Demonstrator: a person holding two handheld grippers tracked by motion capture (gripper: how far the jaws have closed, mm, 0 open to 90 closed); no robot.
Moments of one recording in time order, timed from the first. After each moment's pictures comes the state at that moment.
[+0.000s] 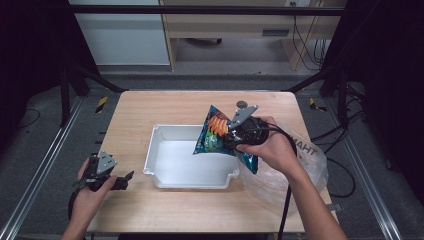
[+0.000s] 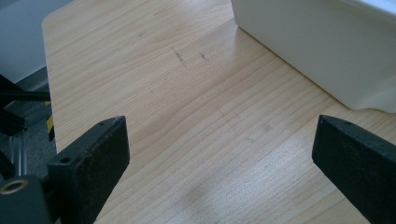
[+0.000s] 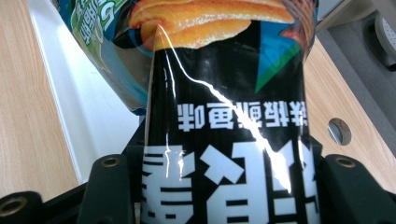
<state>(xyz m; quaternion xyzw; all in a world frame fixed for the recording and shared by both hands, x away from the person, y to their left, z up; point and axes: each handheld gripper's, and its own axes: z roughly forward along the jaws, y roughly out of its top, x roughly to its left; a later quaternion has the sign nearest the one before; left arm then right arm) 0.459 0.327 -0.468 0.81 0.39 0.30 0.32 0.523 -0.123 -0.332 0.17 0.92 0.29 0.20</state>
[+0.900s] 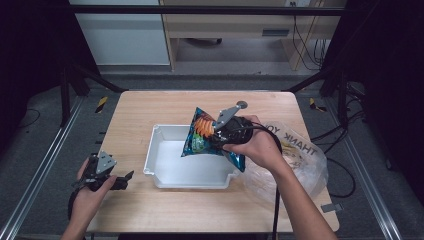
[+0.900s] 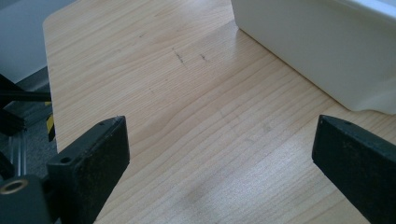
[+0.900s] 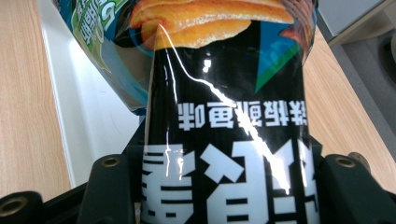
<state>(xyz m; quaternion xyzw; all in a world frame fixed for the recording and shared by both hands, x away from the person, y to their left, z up) 0.459 0.328 -0.468 0.81 0.39 0.30 0.32 0.533 -0.088 -0.341 0.13 0.93 0.29 0.19</state>
